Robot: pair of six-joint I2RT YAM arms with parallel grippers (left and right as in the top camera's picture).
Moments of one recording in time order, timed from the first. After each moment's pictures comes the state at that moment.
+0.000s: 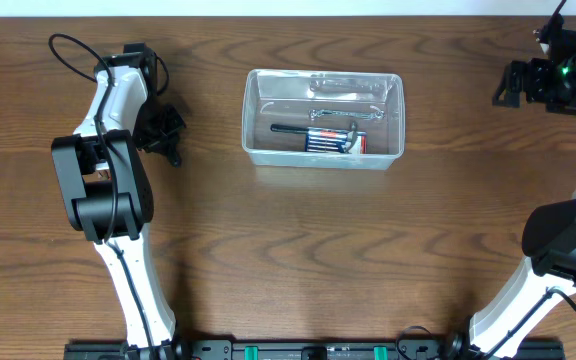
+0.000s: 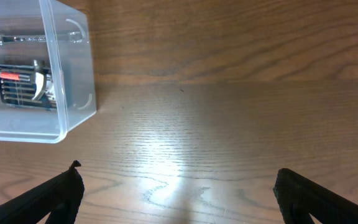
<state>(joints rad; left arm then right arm) 0.11 2.33 1.85 -1.15 0.01 -0.46 -0.30 2.06 2.29 -1.63 -0.20 -0.19</state>
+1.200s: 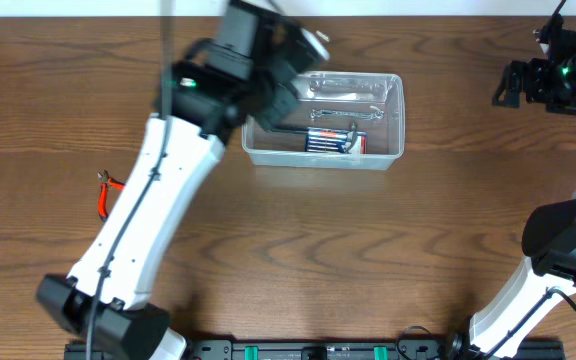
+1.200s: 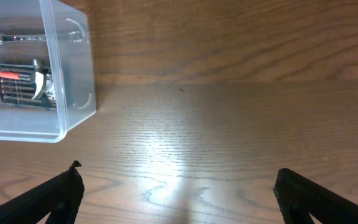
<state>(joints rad) -0.50 1.72 1.85 -1.03 0.05 0.58 -0.30 2.06 2.29 -1.63 -0.20 -0.19</state>
